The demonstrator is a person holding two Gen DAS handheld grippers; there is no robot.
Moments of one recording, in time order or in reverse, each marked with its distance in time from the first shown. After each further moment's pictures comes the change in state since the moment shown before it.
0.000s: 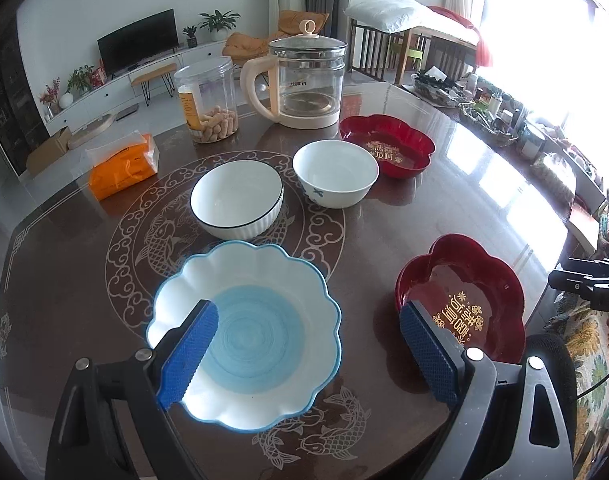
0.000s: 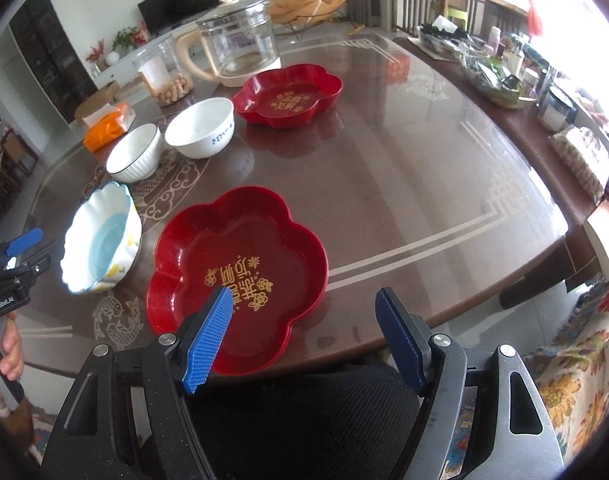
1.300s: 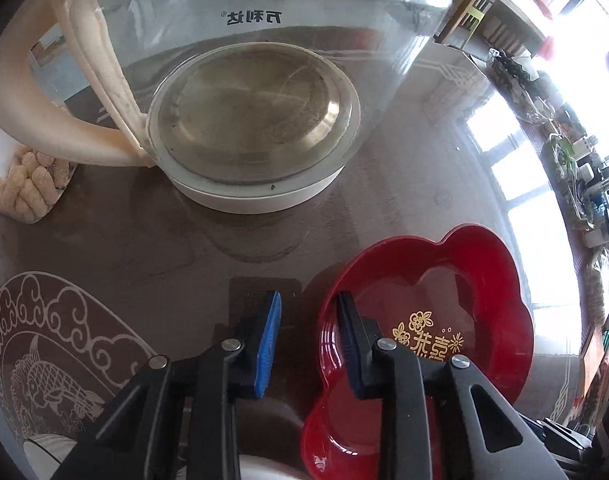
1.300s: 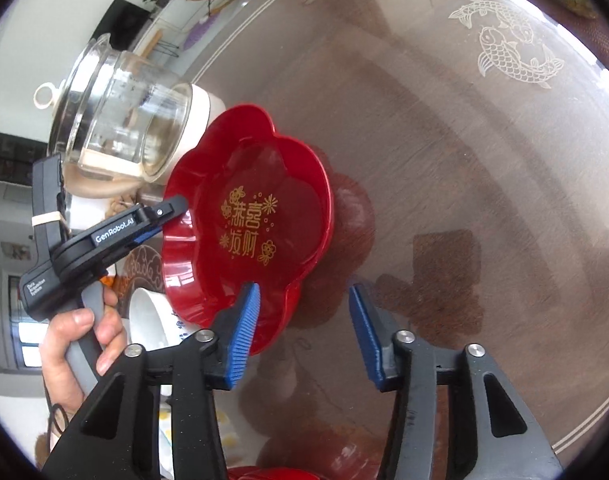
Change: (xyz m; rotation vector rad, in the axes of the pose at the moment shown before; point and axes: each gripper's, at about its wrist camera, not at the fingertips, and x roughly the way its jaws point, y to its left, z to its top) left arm 0.319 -0.032 0.253 -0.214 0.342 -0.071; right arm 0.197 -0.062 0.219 0.367 0.223 0.287
